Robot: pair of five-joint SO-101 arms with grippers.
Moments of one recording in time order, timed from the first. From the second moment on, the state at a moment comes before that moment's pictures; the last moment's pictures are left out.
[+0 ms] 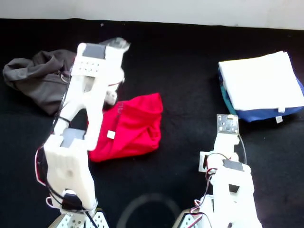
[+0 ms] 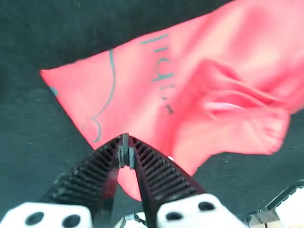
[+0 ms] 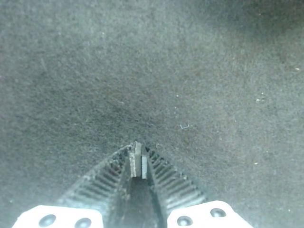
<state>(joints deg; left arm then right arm) 2.4 29.2 -24.8 95.0 -5.2 6.4 -42.5 82.5 36.8 8.3</state>
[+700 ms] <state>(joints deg) 24.8 26.9 -22.8 101.0 -5.4 6.4 -42.5 82.5 36.8 8.3</state>
